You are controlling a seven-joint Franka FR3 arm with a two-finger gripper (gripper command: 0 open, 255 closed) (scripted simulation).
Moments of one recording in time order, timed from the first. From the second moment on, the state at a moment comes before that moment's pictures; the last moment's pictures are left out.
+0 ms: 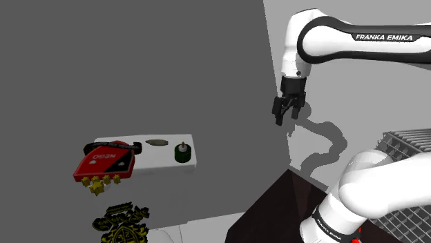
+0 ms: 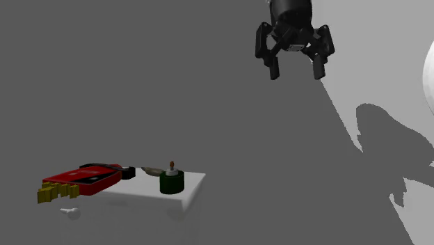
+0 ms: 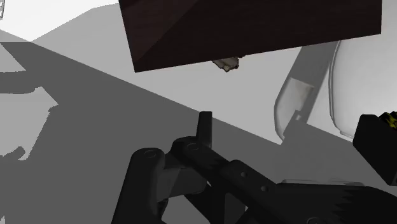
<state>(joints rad) -0.01 -0.76 -0.01 -2.45 -0.02 1.51 0.15</state>
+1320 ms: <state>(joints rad) 0.06 -0.21 0.15 -2.34 0.05 2.06 0.35</state>
